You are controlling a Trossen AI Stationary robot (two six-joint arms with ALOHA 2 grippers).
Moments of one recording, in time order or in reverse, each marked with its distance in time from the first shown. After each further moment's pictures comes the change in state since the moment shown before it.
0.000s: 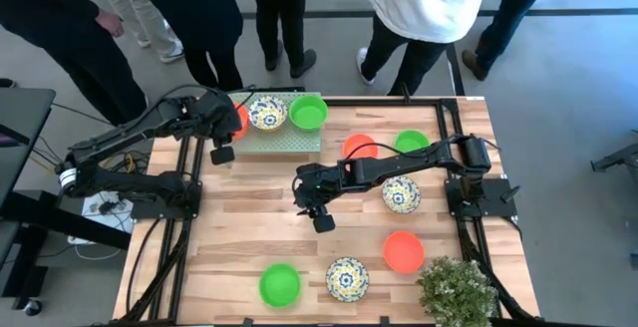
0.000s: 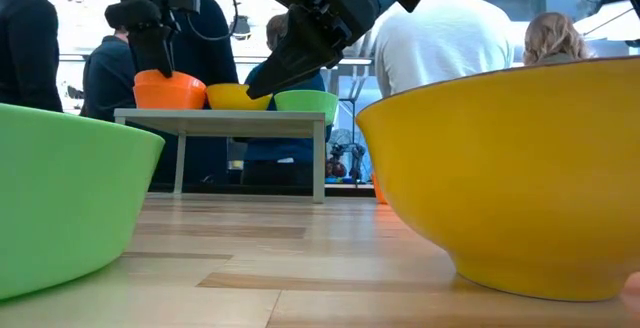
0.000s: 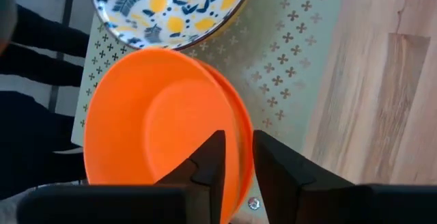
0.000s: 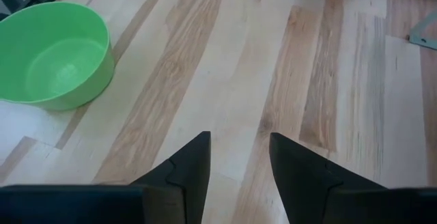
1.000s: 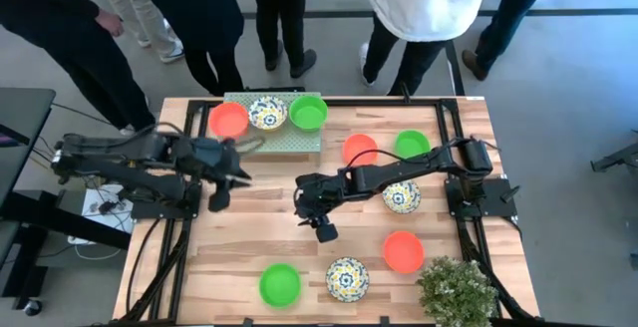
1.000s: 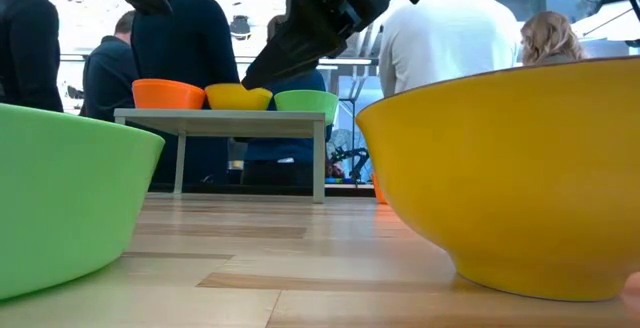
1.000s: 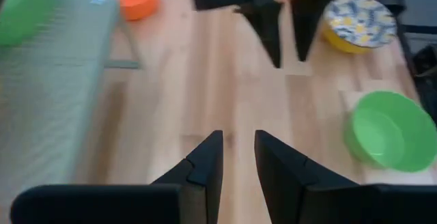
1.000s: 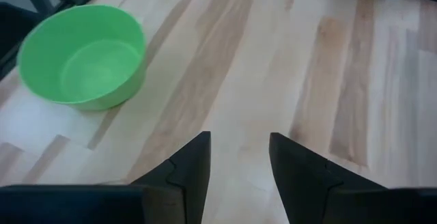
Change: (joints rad) left arm -0.590 -0.192 -0.153 0.274 0.166 -0.499; right arm 0.056 0.000 0.000 0.005 -0.011 0.000
